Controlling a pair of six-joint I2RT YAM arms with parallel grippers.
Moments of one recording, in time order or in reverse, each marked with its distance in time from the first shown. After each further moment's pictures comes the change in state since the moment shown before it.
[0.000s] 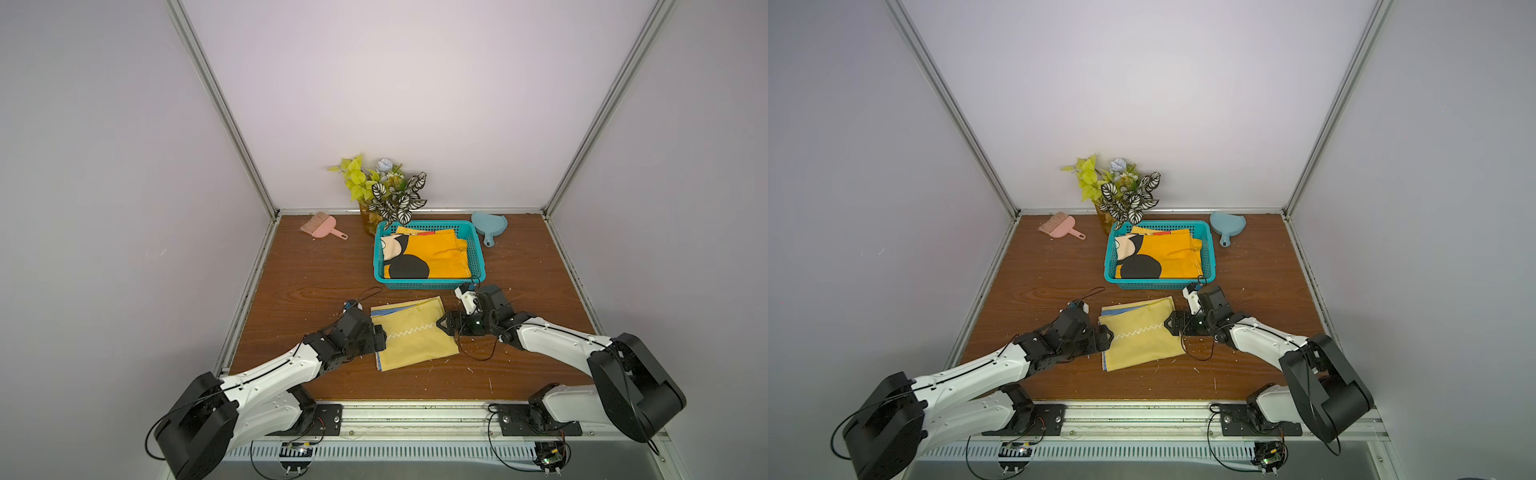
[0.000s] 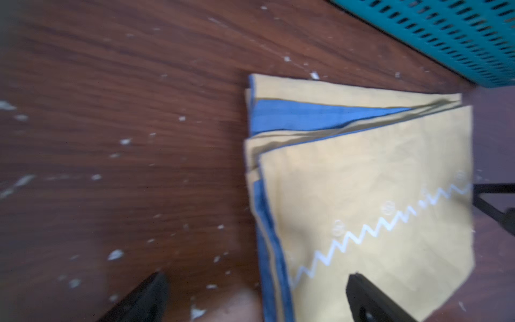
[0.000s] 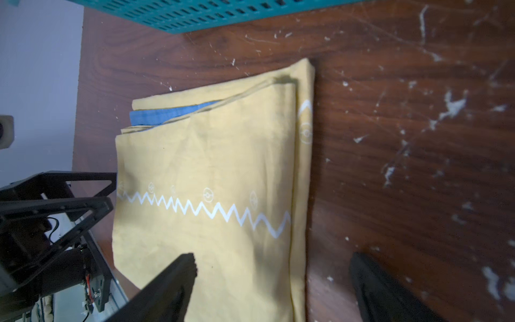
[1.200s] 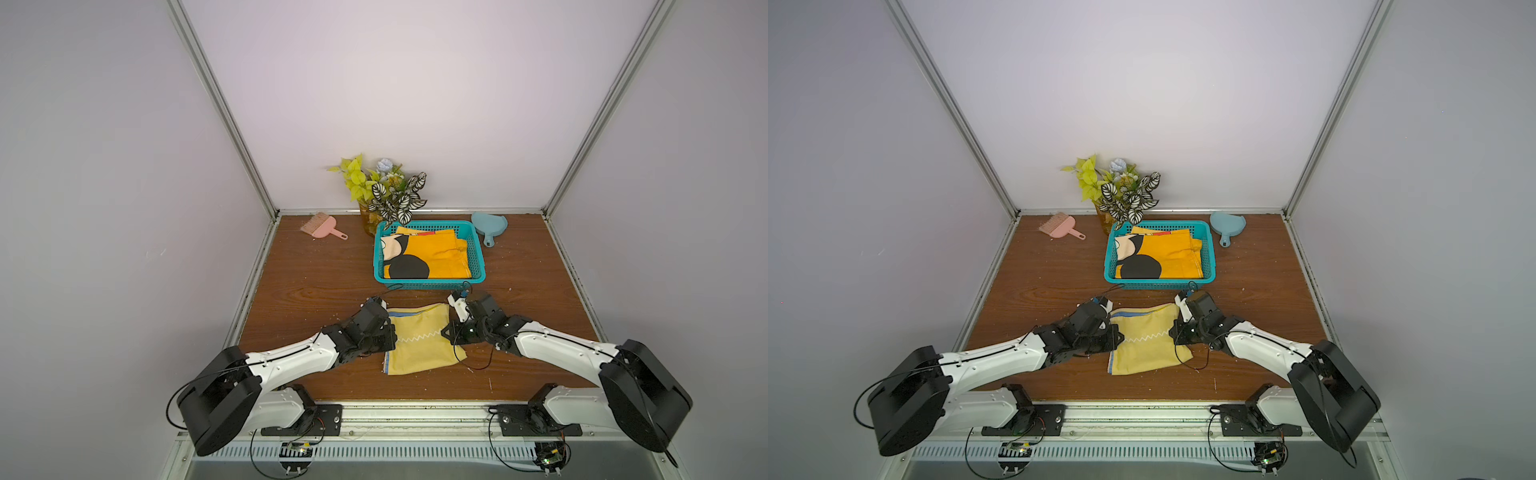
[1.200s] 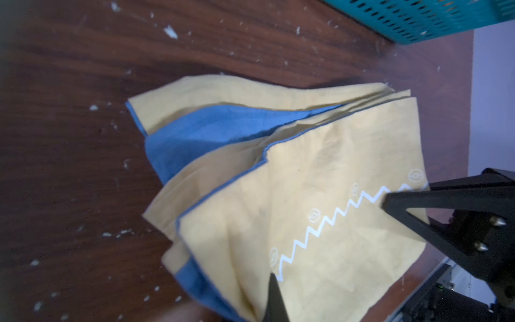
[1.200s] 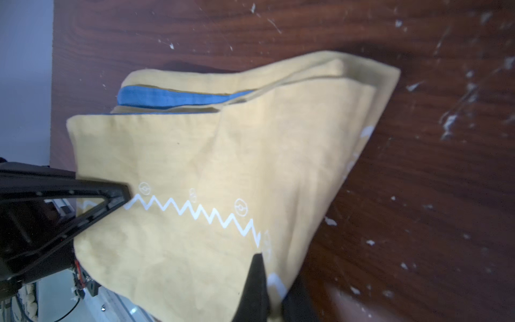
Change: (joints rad) left arm -0.097 0.133 0.137 0.057 0.103 -0.007; right arm 0.137 -0.088 0.047 -0.160 0.102 0.045
